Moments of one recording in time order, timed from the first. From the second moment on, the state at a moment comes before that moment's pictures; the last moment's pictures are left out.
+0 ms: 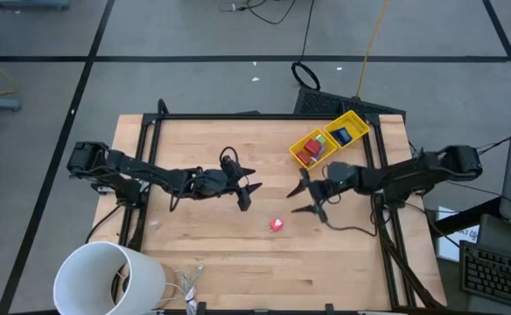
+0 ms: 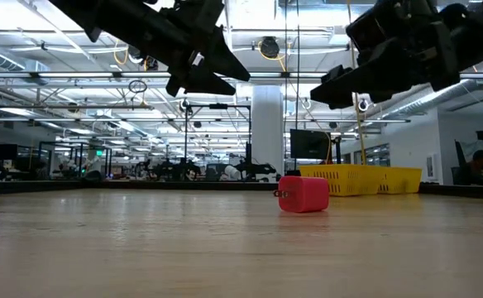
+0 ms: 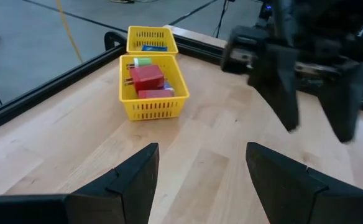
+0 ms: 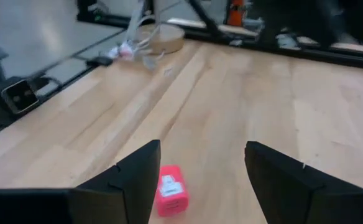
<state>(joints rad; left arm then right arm) -0.09 1.52 0.81 0.34 -0.42 -0.30 -0.04 1.26 0.39 0.59 -0.37 -0.14</state>
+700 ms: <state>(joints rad) -0.09 1.52 0.81 0.32 -0.36 -0.30 0.13 1.76 0.68 0.38 -0.24 -0.28</state>
